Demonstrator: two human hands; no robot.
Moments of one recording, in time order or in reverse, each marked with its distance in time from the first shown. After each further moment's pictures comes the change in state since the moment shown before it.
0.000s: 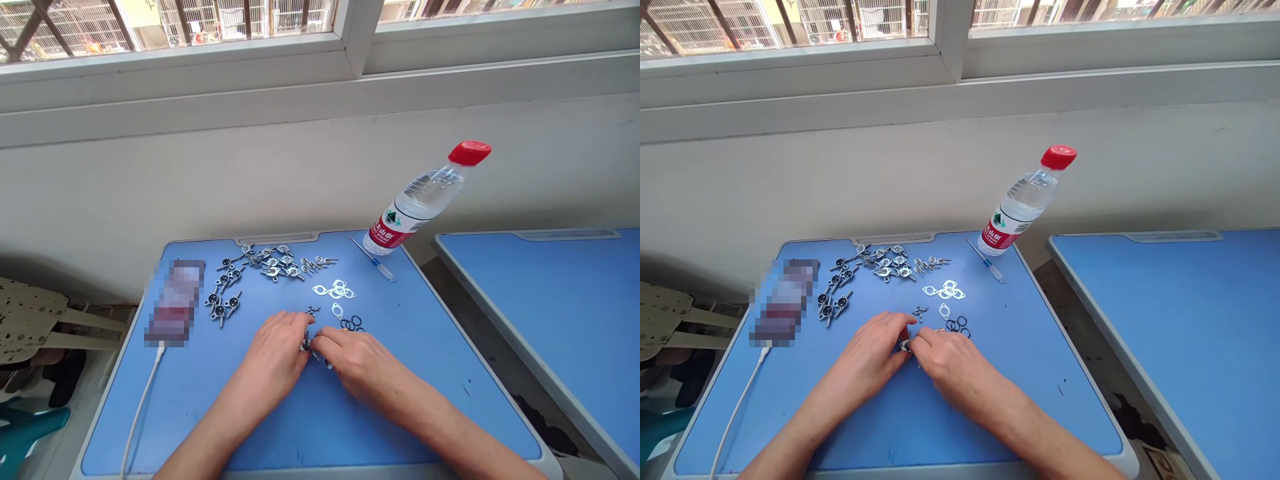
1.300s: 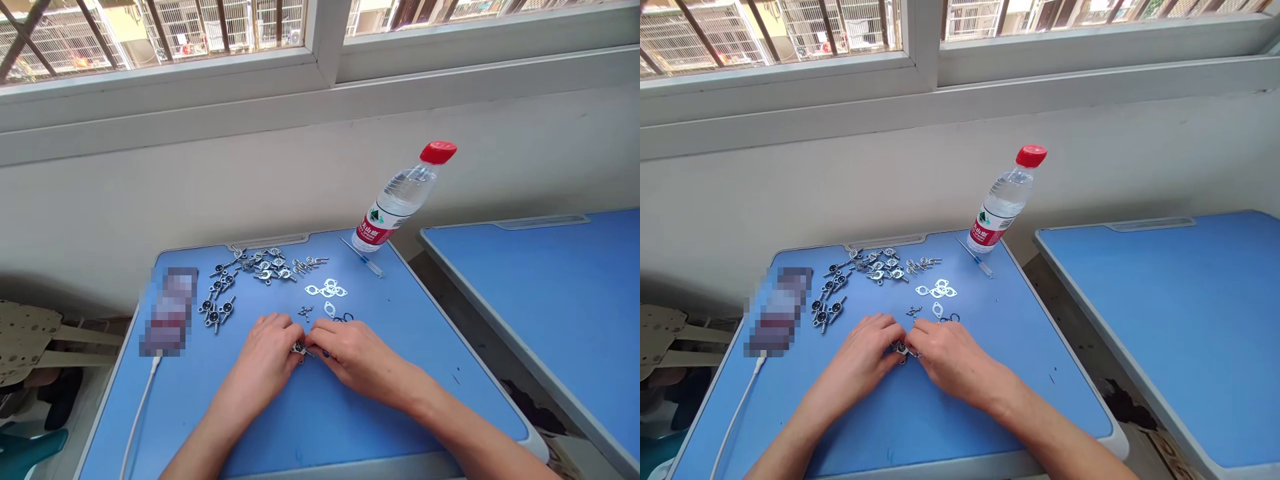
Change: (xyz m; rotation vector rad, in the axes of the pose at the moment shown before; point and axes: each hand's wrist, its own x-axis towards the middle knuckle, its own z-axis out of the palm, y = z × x) left_hand 0.004 -0.001 -0.005 0.149 -0.110 0.000; right_hand 0.003 0.008 -0.003 0.068 0.015 0.048
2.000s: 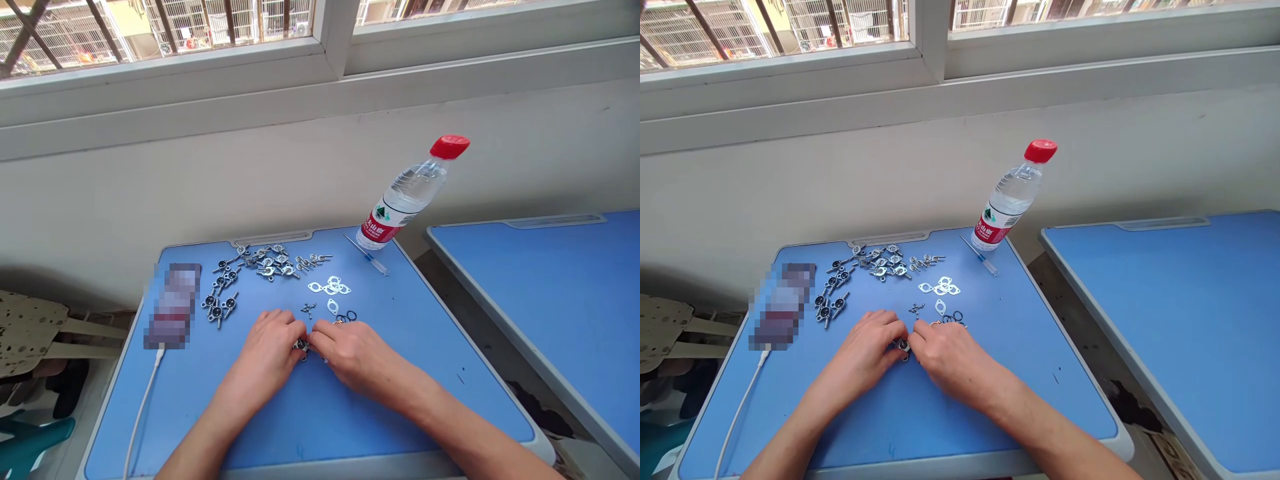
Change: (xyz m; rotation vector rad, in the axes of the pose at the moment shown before) left_hand 0.001 -0.001 0.001 0.040 -0.003 -0.003; right_hand -0.001 -0.003 0.005 -0.180 -0.017 -0.095
